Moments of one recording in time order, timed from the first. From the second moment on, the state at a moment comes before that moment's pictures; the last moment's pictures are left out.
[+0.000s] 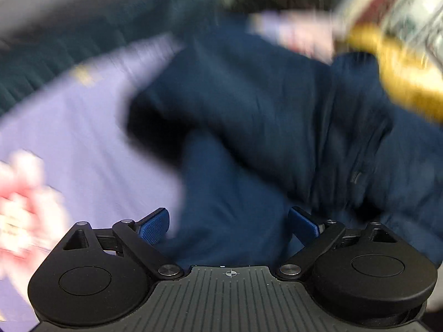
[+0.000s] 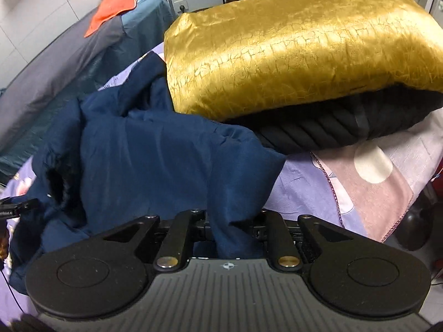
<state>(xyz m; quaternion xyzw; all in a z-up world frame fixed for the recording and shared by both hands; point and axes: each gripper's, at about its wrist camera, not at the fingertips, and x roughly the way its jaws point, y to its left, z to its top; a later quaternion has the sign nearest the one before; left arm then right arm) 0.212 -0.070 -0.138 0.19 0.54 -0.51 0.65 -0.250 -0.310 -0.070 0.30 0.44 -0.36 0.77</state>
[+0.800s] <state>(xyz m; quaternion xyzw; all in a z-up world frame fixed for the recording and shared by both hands) 0.056 0.180 0.117 0.02 0.37 -0.33 0.87 -0.111 -0.264 0.082 0.19 0.26 -0.04 0.95</state>
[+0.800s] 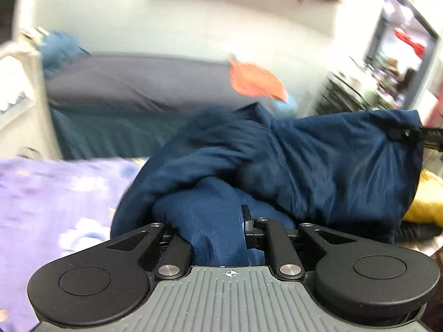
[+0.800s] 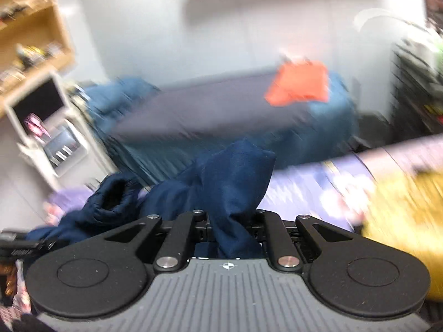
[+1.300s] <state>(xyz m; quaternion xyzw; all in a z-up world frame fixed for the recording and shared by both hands) 0.022 0.212 -0.049 0.07 0.50 -0.08 0.86 -0.041 -0.156 -0.064 0.03 0.47 -0.03 0.88</state>
